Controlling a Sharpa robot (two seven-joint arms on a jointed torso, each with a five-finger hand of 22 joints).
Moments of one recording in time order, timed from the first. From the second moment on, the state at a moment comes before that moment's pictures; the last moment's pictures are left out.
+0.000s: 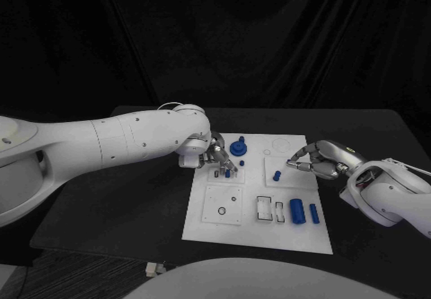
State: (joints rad) left arm 1.32 -0.52 -0.21 1.26 -0.84 0.31 -0.59; left_hand 0.97 -0.03 0.17 0.13 0.05 0.90 0.06 0.33 0.91 1.47 -0.02 1.57 1.31 1.47 -0.08 1.53 1.31 0.07 1.46 0.03 1.08 1.31; right arm 1.16 -0.98 -0.21 1.60 -1.29 -0.45 -0.02; right_hand 1.24 0.15 -0.25 0.29 0.32 0.86 0.08 0.27 0.20 1.46 -0.01 1.49 1.42 1.46 -0.06 1.35 1.28 0.08 1.42 0.04 1.14 1.31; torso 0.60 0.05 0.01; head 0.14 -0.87
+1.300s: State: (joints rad) left arm 1.54 -0.70 -0.21 1.37 -0.74 0.32 -0.57; left_hand 1.19 0.07 -0.02 0.20 0.12 0.92 0.06 0.29 0.88 1.47 -0.02 1.57 1.31 1.47 -0.08 1.57 1.31 0.05 1.47 0.03 1.35 1.31; right arm 1.16 -1.01 -0.21 1.62 -1.29 -0.47 -0.02; right_hand 1.21 0.16 -0.27 0.29 0.30 0.86 0.08 0.27 0.20 1.46 -0.01 1.48 1.45 1.46 -0.07 1.35 1.29 0.08 1.42 0.04 1.14 1.31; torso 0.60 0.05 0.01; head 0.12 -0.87
